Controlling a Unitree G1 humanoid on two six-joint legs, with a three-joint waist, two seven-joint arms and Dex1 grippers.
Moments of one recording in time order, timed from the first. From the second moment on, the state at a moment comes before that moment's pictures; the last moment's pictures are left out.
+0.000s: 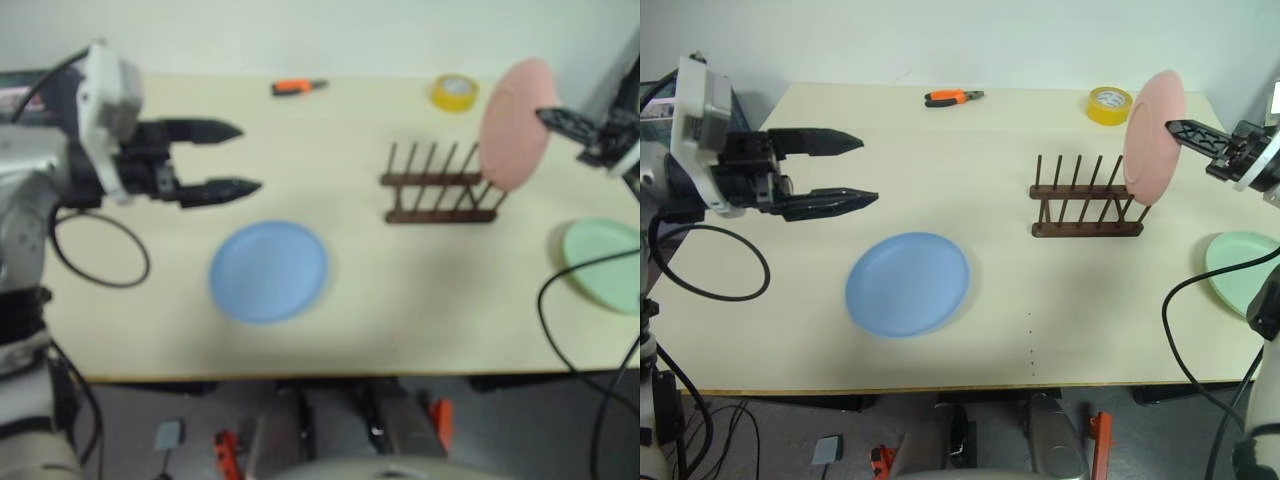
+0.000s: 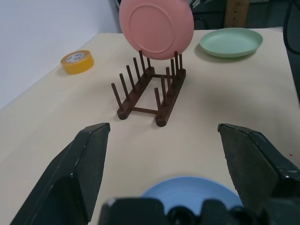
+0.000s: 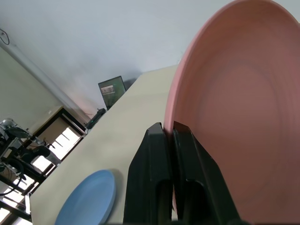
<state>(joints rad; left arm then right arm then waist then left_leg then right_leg) -0.70 0.99 0.16 -0.15 -0.63 0.67 -1.19 -1.25 -0.89 -0.27 1.23 0.33 0.71 1.35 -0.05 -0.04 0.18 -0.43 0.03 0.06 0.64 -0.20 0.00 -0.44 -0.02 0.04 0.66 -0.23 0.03</state>
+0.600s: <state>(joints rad) -0.68 1.02 0.20 -0.16 -0.63 0.69 -1.17 -1.20 -0.85 -0.32 1.27 0.33 0.66 1.28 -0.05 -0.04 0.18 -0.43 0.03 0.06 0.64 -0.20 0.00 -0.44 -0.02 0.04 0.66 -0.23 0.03</state>
